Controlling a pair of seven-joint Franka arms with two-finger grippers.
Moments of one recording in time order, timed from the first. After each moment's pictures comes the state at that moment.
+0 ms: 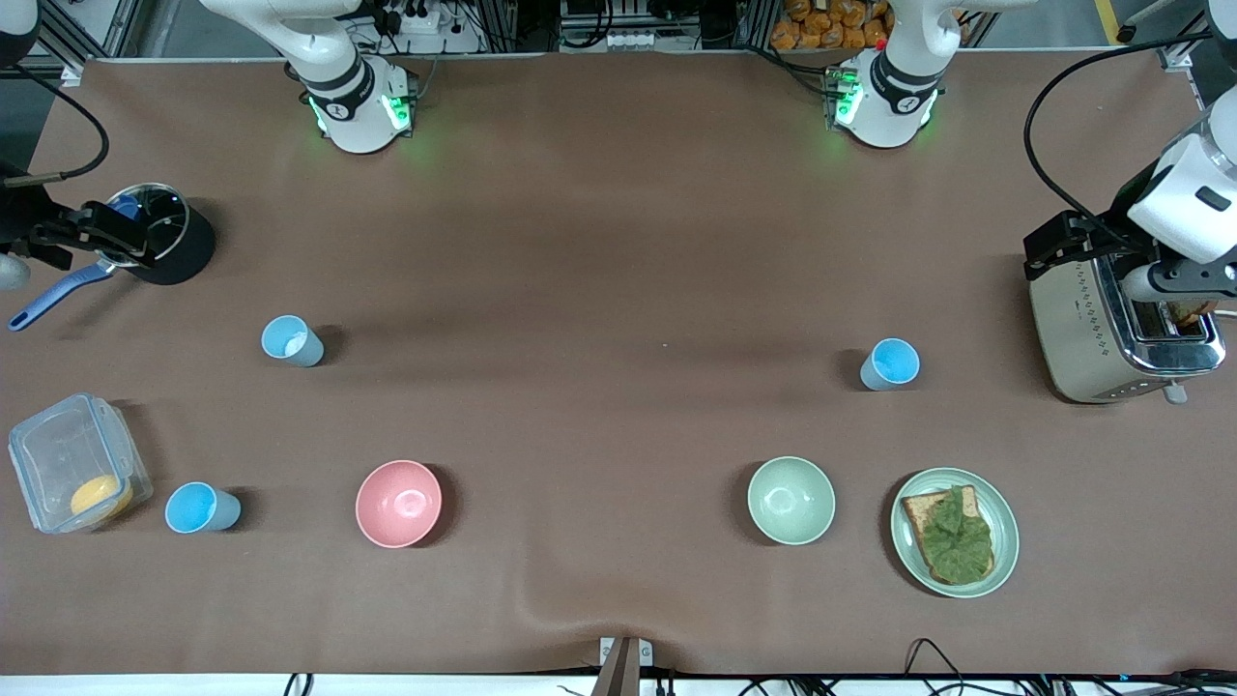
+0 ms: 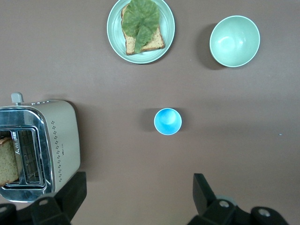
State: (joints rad) left arm -0.12 0.05 0.01 -1.53 0.03 1.58 -0.09; right arm 0.00 -0.02 -0.06 -1.63 0.00 1.57 -0.07
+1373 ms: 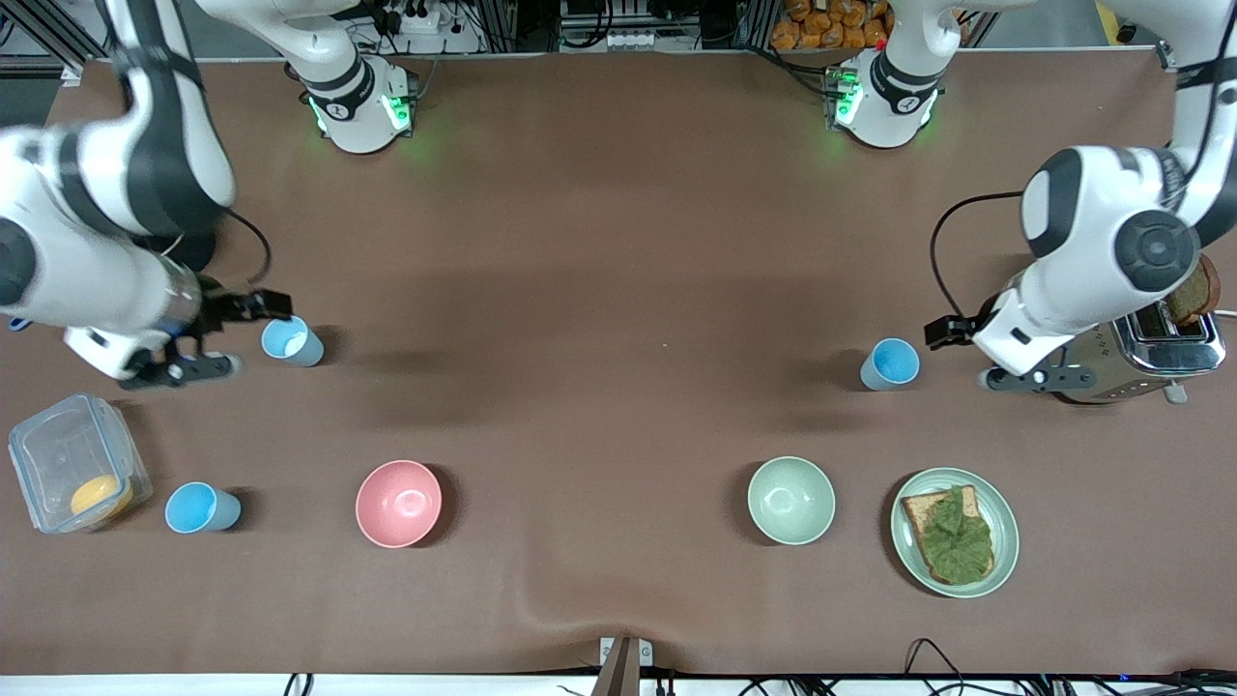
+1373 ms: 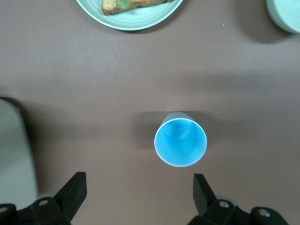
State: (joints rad) left arm -0.11 0.19 0.02 -2.01 0.03 2.11 -0.11; right arm 0.12 0.21 -0.06 -1.80 0.00 1.77 -0.07
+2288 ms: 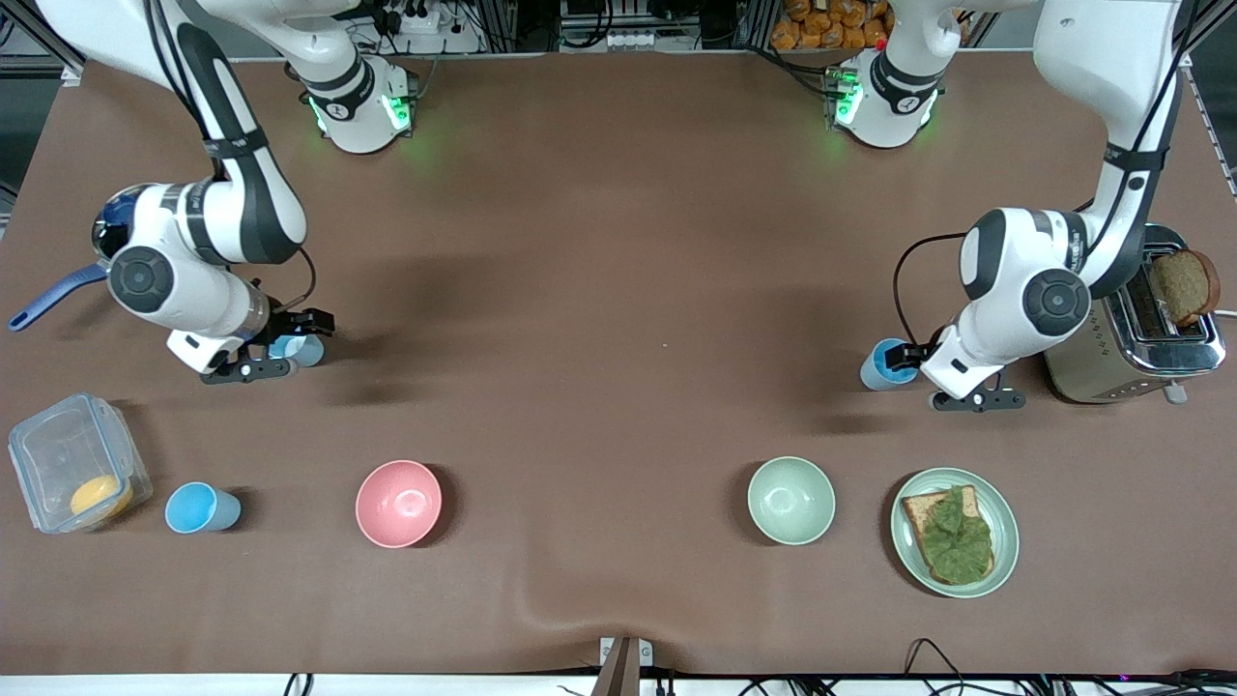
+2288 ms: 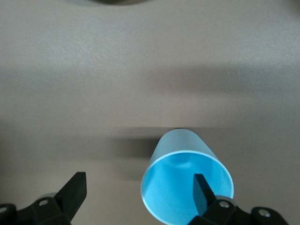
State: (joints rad) left arm -0.12 0.35 0.01 -2.08 0.03 2.32 -0.14; right arm 0.09 0.23 -0.07 -2.21 -0.02 2.26 -0.09
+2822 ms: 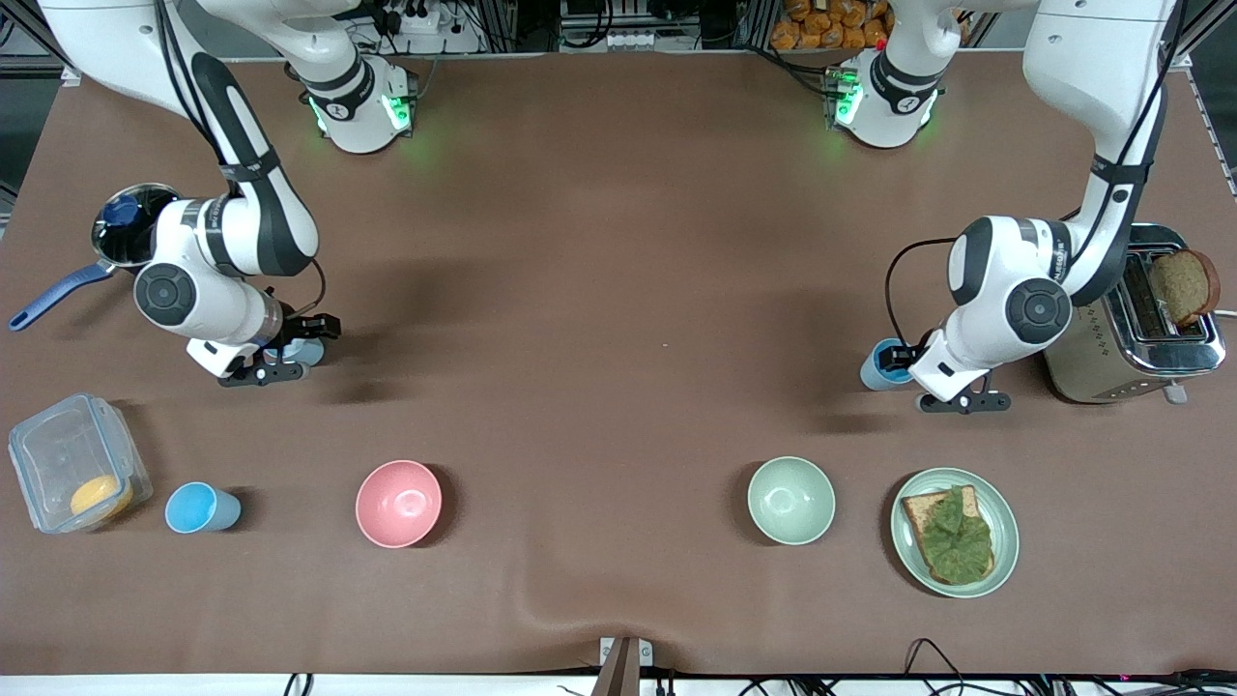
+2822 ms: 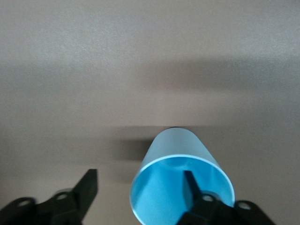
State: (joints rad) left arm -0.13 0.38 0.01 -2.07 0.03 2.32 -0.14; right arm 0.08 0.29 -0.07 -2.22 -0.02 2.29 -0.09
